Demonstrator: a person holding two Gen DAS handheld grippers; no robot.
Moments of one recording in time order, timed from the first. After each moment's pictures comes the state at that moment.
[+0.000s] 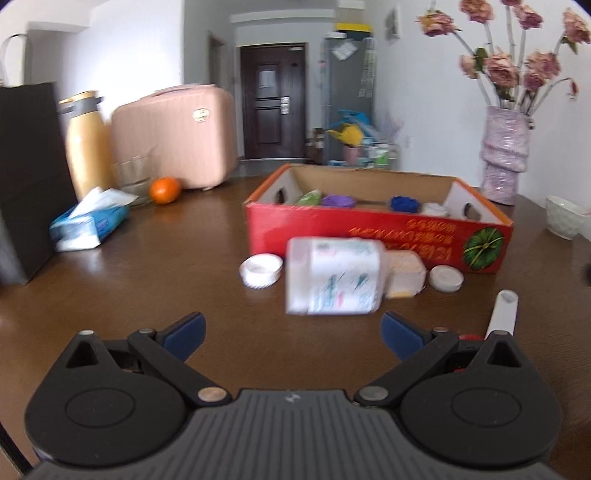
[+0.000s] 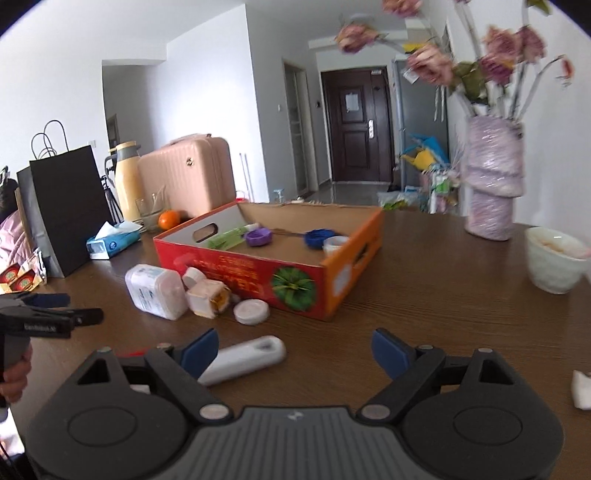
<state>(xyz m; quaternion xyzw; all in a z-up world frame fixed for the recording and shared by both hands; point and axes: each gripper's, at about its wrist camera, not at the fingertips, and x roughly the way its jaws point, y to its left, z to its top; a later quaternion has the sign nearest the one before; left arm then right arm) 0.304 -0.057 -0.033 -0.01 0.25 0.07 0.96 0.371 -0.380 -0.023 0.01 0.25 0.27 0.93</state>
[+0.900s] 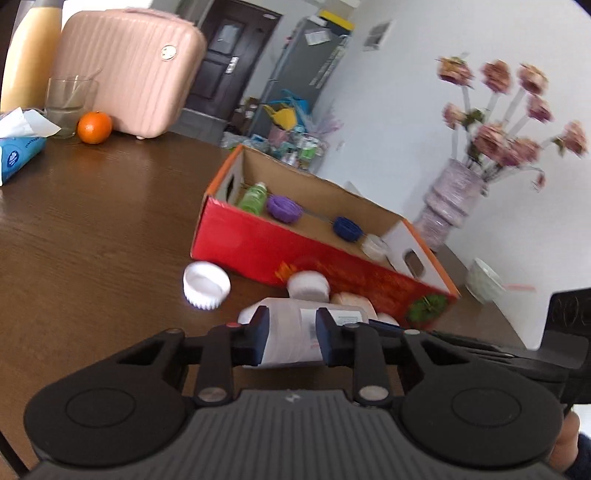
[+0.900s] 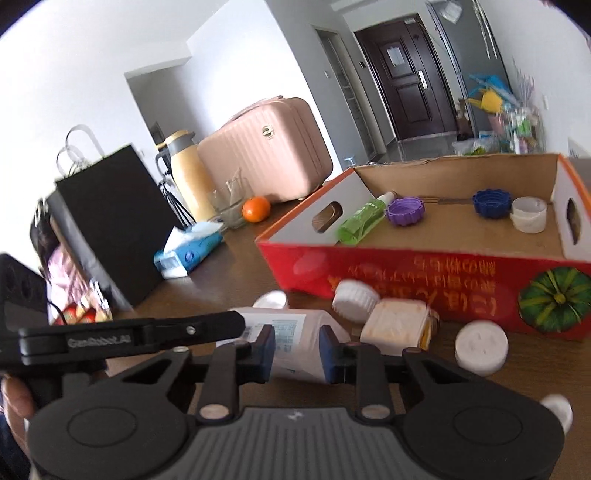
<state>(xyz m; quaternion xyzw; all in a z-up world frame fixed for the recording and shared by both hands) 0.351 0.029 -0.033 -0.19 0.29 -0.09 0.93 0.417 -0.203 -0.043 0.09 0.31 0.38 0.87</state>
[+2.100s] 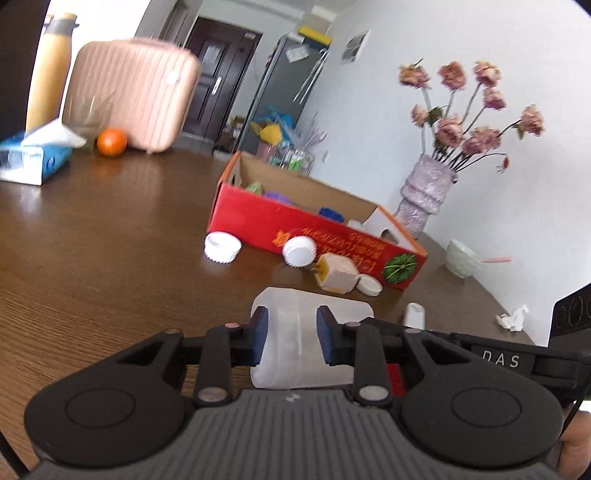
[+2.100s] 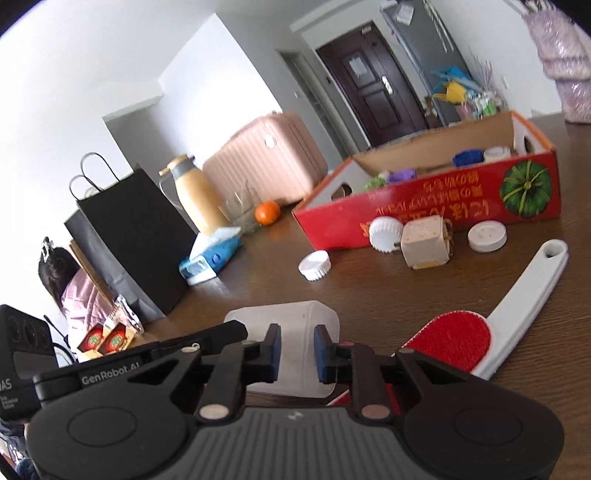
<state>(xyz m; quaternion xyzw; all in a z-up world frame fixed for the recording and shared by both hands) 0.253 0.031 -0.032 -0.16 0.25 -0.10 0.95 0.309 -0.207 -0.048 0.19 0.29 0.34 0.88</state>
